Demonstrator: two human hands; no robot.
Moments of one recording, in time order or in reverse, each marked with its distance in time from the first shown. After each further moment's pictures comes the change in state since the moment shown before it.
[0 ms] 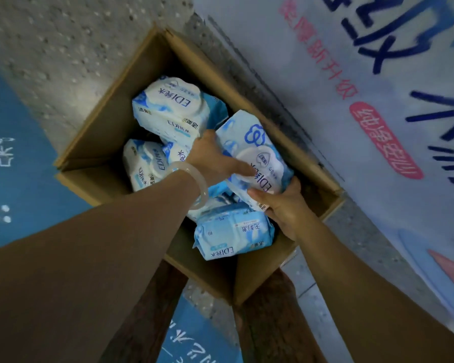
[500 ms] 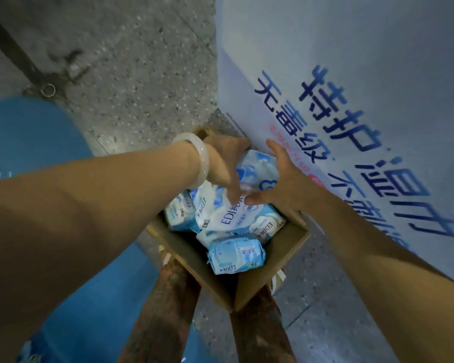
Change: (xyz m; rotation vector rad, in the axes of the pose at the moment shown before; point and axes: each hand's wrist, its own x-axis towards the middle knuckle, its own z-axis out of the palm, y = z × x) left_hand -0.150 0.147 -0.135 0.869 -0.202 0.419; right_hand -0.178 -0.167 0.046 -0.900 -0.237 -0.638
